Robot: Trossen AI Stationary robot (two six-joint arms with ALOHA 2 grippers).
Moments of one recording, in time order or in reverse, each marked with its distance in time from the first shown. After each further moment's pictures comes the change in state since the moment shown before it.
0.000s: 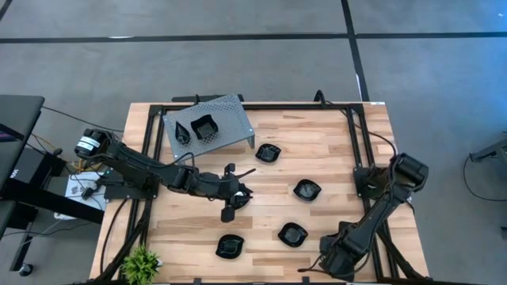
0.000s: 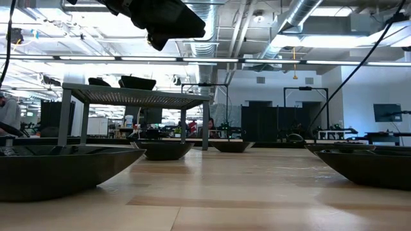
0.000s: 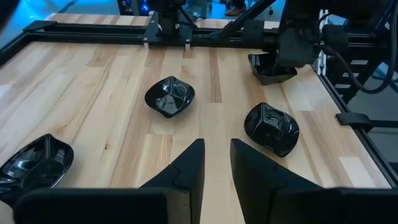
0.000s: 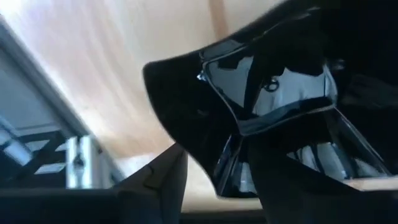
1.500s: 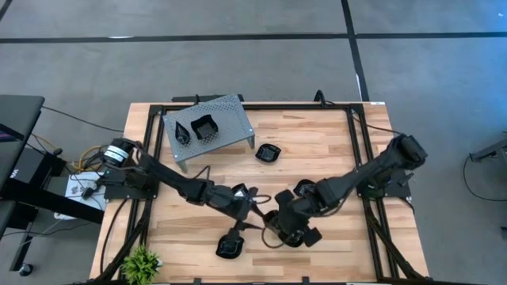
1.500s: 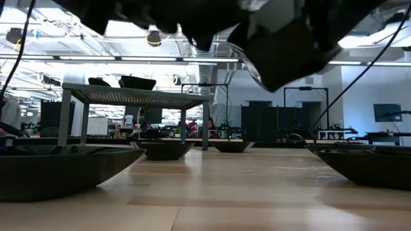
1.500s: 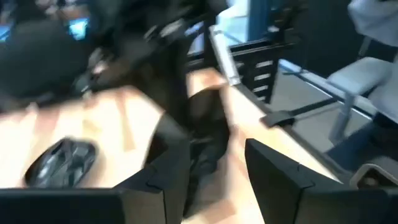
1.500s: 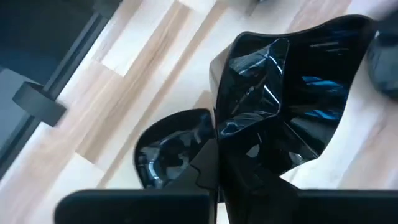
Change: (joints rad) left arm -0.026 0.313 0.055 0.432 0.324 0.229; right arm -0.478 -0.158 0.167 0.163 0.225 -1.256
